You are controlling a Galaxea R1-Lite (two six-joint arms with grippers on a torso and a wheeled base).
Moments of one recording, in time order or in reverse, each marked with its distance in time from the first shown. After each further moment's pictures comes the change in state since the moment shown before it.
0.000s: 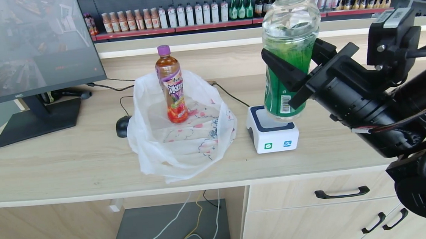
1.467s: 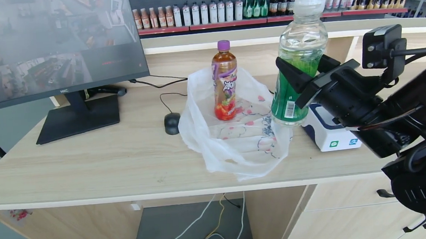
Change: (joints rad) left arm 0.000 0.000 0.000 0.000 0.000 -0.002; right arm -0.079 0.037 0.032 -0.001 -0.094 0.135
